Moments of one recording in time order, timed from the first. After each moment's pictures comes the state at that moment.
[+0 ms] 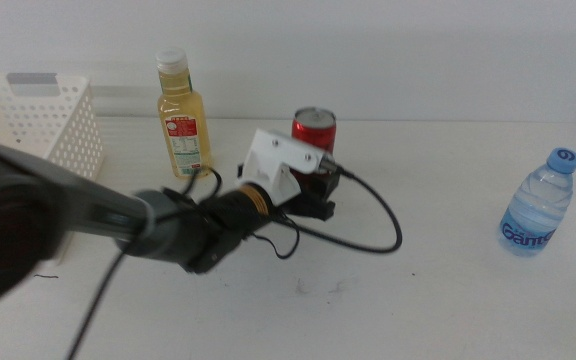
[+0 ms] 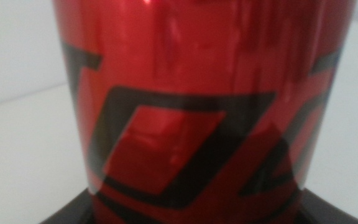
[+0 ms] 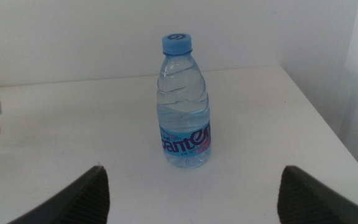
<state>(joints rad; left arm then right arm) -0.52 2.14 -1.07 0.25 -0.73 -0.26 0.00 0.00 0.00 -0.04 0.27 0.11</state>
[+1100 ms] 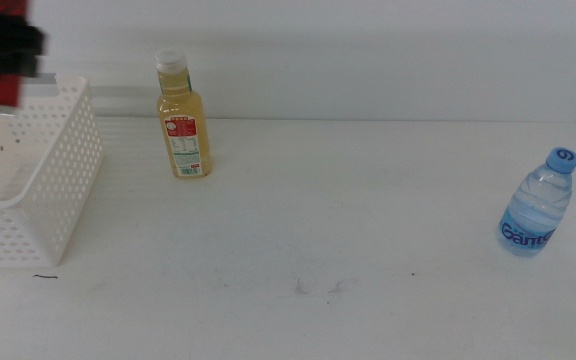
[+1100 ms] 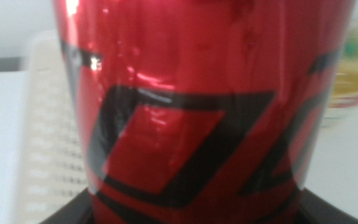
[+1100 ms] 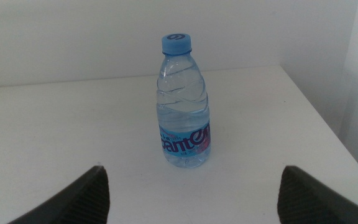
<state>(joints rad) 0.08 1.55 -1.48 -0.03 0.87 0.14 0.00 0.00 0.00 -0.04 0.27 0.11</state>
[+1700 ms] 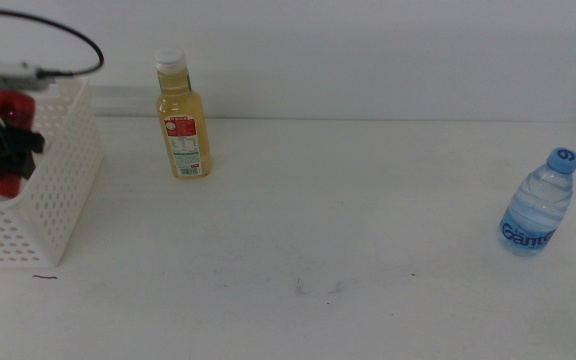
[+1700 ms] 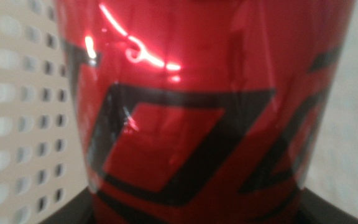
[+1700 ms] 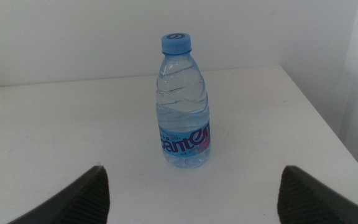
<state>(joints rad) 0.24 1.96 -1.51 -0.03 0.85 0.23 0.00 0.00 0.00 -0.04 0.27 0.11</state>
